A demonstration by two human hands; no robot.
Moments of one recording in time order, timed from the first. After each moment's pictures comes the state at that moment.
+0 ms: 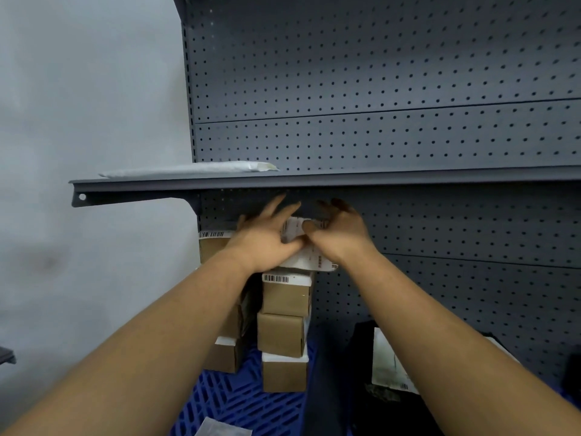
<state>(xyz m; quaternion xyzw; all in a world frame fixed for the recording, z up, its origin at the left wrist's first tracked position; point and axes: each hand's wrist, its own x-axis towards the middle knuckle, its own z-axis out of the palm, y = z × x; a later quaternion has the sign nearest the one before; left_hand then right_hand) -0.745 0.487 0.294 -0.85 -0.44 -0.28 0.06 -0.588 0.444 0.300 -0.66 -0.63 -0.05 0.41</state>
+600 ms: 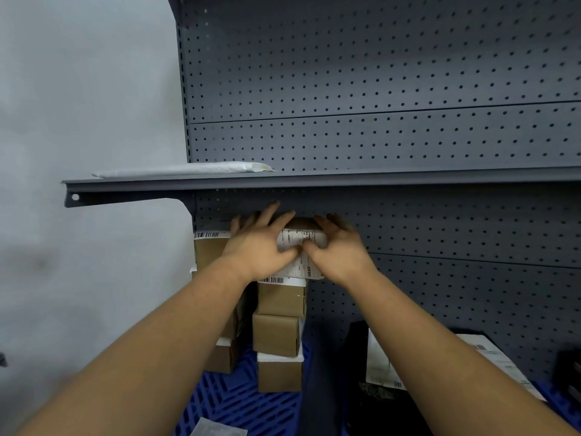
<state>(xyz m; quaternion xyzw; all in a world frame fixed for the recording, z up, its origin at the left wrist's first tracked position) -0.744 0.491 0.283 -0.84 -0.46 -0.25 0.16 -0.578 0.441 0.271 -0.65 -0.64 -0.04 0.40</state>
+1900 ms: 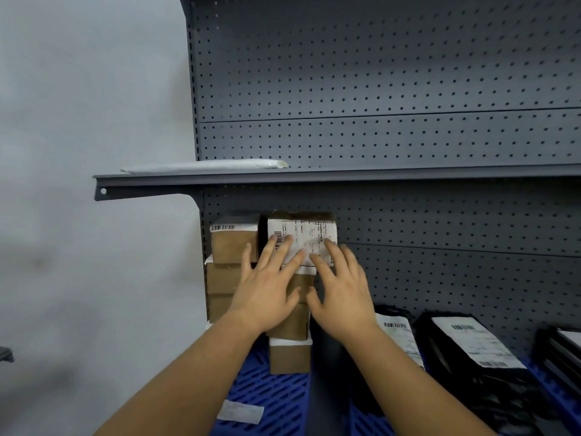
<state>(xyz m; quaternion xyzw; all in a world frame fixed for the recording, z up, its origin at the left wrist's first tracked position) -0.773 0.452 0.202 -0.84 -0.41 -0.26 0.23 -0.614 0.399 0.180 -0.63 -0.64 -0.25 0.36</state>
